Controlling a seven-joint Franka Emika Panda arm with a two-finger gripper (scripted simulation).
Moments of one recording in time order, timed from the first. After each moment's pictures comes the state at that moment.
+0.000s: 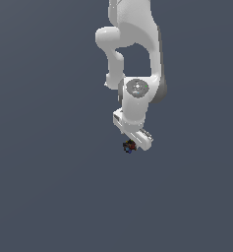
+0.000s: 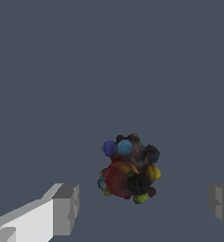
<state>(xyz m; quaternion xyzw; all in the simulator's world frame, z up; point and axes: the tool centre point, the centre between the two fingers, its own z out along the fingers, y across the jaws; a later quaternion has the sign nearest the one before) -0.023 0.066 0.097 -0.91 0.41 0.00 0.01</state>
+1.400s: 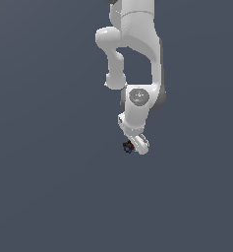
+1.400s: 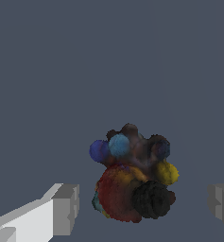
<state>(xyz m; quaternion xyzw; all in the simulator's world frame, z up) -0.033 0.075 0.056 -0.86 0.51 0.00 0.00</state>
